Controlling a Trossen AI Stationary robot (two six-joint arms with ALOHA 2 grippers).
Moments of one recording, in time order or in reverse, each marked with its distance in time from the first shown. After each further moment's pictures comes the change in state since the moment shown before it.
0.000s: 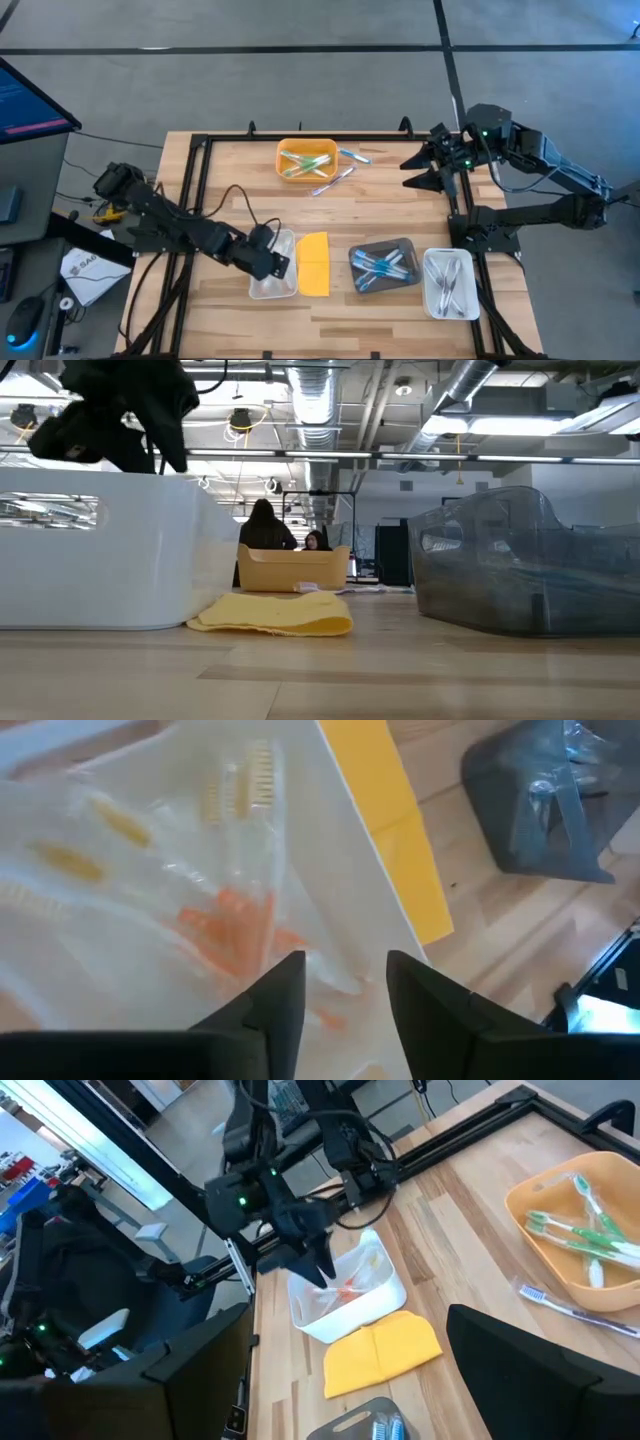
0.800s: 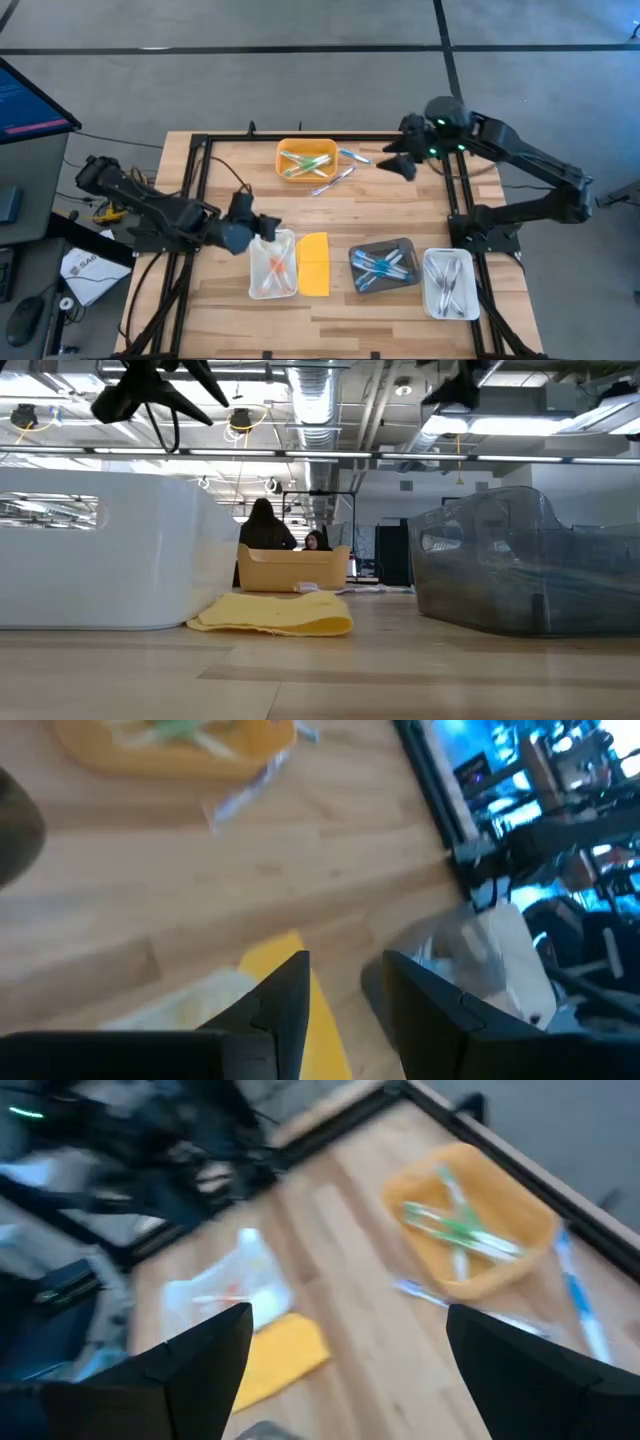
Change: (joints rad) left arm 0.064 -0.258 0.000 -0.032 -0.409 0.068; right arm -0.104 0.188 0.000 0.011 0.147 -0.119
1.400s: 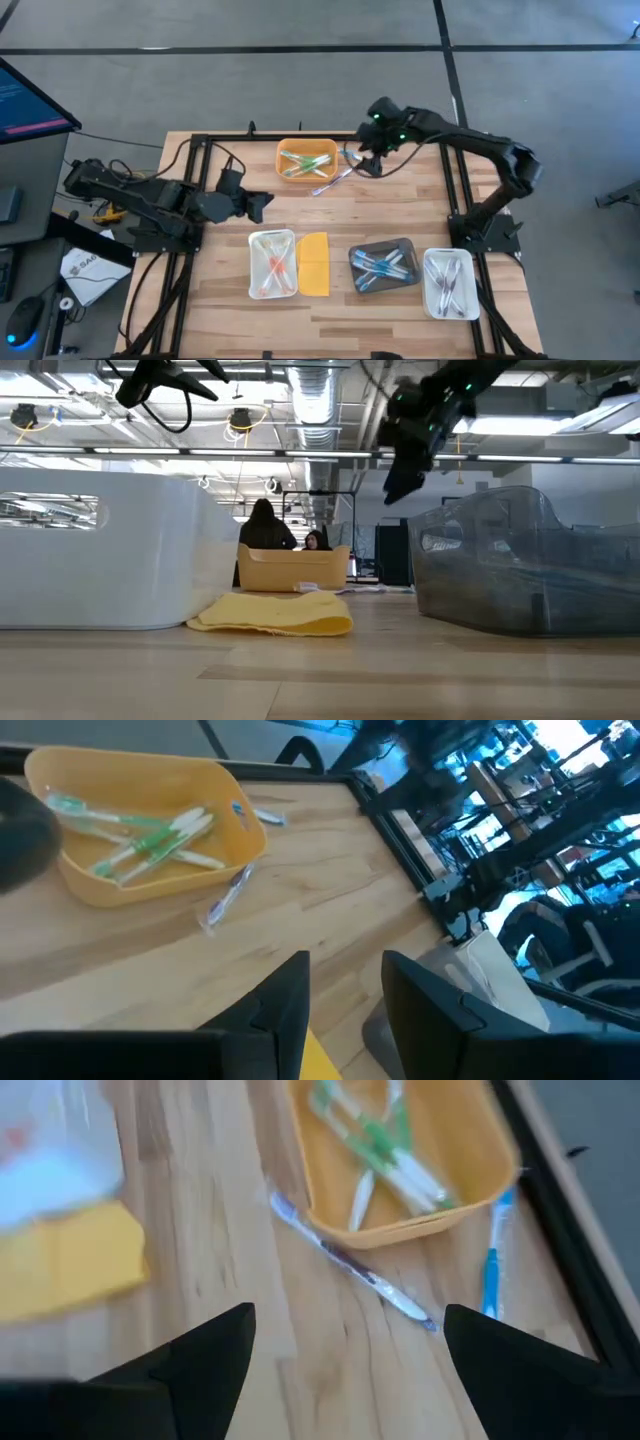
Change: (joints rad) left arm 0.133 -0.182 0.000 0.039 0.010 0.376; right arm -0.159 0.464 0.000 0.064 -0.016 -0.538
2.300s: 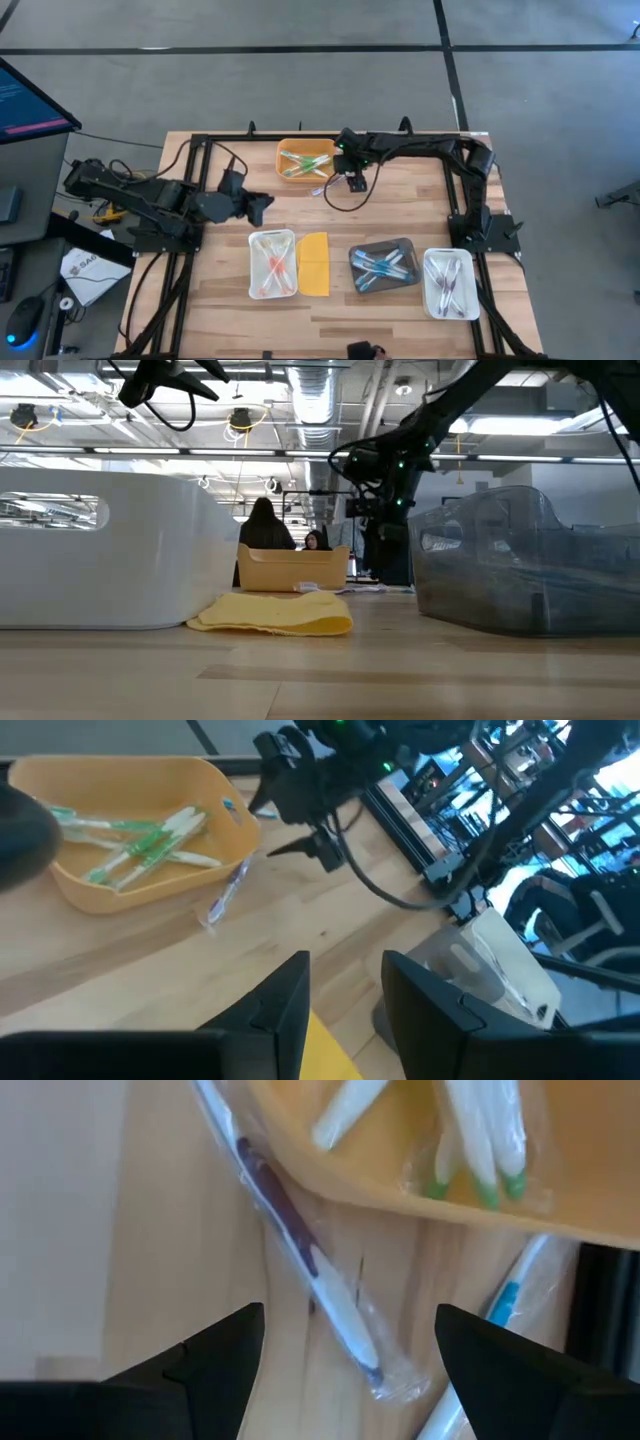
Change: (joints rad) left arm 0.000 0.000 0.000 0.002 0.029 0.082; right arm 0.110 0.366 0.008 0.198 0.358 -0.383
